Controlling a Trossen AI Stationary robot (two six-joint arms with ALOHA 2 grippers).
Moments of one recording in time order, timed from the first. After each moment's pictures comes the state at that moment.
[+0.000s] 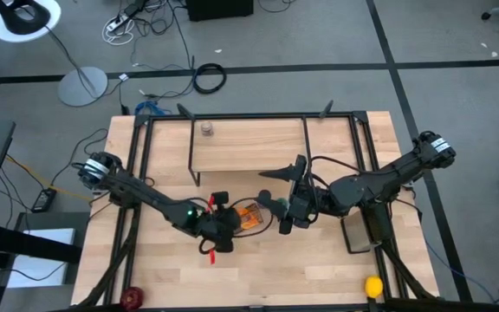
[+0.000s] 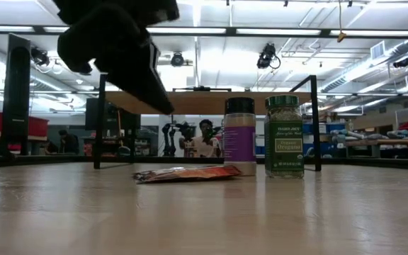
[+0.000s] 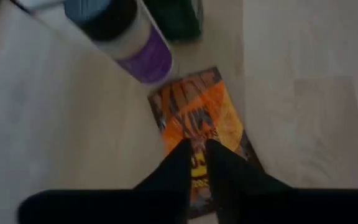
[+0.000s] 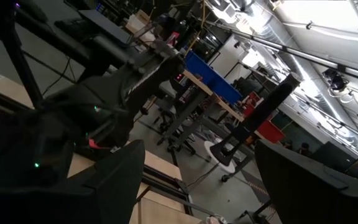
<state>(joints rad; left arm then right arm) -0.42 1.70 1.07 -0.37 -0.53 -0.28 0.47 1.42 1.28 0.22 0.71 -0.72</state>
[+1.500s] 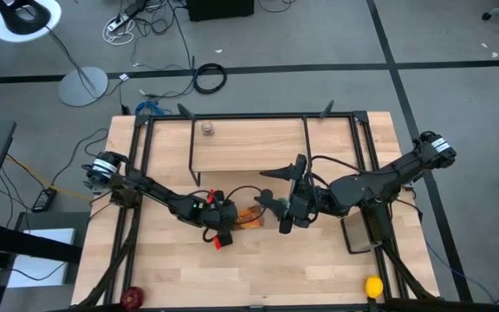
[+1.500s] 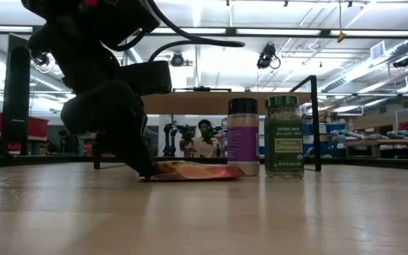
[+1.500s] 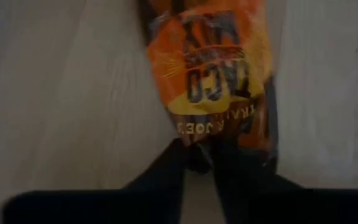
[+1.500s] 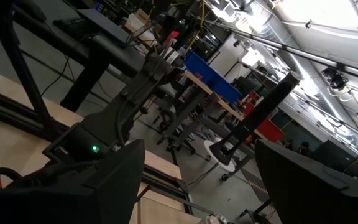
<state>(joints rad) -0.31 1.80 0.87 -0.17 -0.30 -0.45 0.46 1.42 1.28 0.22 0.71 -0.71</state>
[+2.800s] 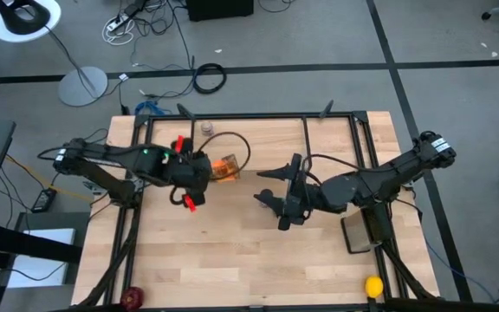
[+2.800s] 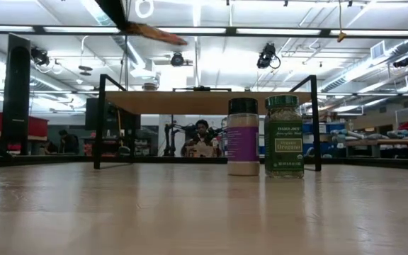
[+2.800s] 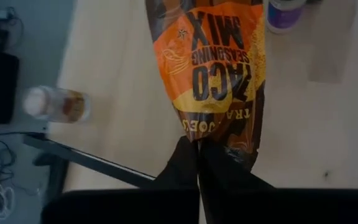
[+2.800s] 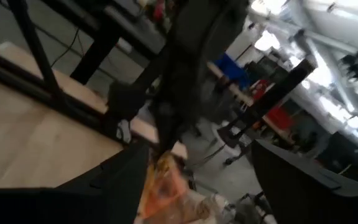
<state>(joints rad) -0.20 1.41 1.52 -1.34 -0.49 -0.29 0.43 1.42 1.28 0.09 0.69 -0.67</state>
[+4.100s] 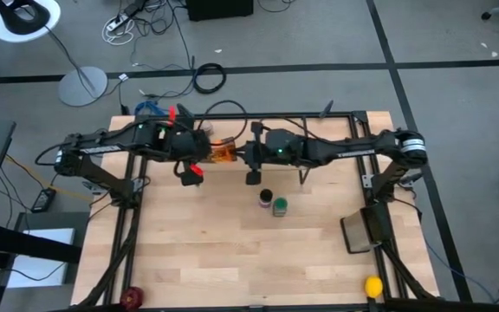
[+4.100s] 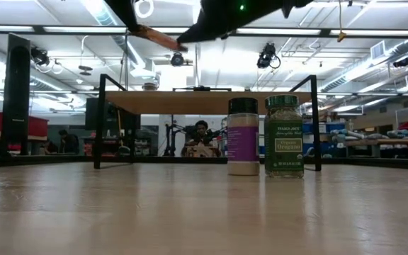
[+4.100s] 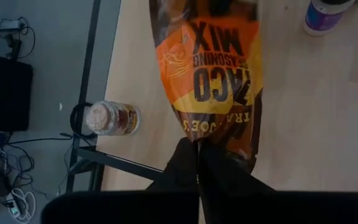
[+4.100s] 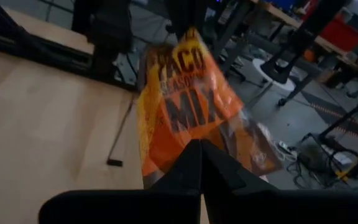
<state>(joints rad) 0.02 1.41 1.63 -1.35 -0.43 -0.02 -0.08 1.66 1.27 0.11 0.18 -0.41</state>
